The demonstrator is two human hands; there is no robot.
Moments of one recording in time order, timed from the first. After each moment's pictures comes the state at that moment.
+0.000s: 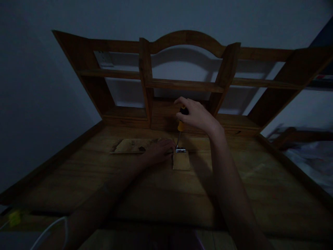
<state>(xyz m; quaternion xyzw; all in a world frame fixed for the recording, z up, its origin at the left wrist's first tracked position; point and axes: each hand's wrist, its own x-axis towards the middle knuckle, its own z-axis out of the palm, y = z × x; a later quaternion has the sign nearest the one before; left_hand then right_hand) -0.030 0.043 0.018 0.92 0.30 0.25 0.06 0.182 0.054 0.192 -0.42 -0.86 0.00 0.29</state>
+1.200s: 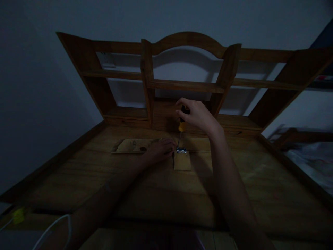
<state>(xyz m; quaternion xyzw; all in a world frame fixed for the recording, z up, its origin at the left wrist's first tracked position) -0.030 0.052 0.011 0.92 0.28 0.28 0.05 0.179 0.053 0.193 -0.42 -0.85 -0.02 0.30</state>
